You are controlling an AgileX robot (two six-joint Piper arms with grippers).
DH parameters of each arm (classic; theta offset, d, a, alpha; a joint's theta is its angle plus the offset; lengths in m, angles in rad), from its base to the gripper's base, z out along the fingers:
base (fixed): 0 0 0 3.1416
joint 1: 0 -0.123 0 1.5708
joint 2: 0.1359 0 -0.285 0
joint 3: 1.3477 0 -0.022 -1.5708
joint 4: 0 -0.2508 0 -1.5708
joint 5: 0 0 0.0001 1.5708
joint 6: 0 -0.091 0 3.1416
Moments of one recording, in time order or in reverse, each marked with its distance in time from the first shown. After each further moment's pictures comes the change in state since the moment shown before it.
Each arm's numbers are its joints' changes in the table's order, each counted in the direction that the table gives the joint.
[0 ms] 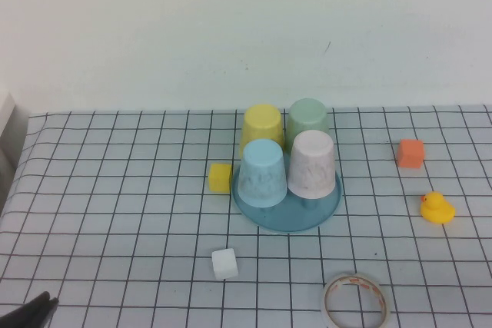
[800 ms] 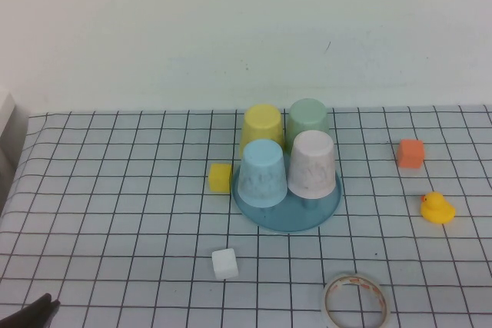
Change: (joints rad) right arm 0.000 -0.029 0.011 0.002 -0.017 -0.002; left arm 0.000 0.000 0.026 -0.002 0.034 -0.006
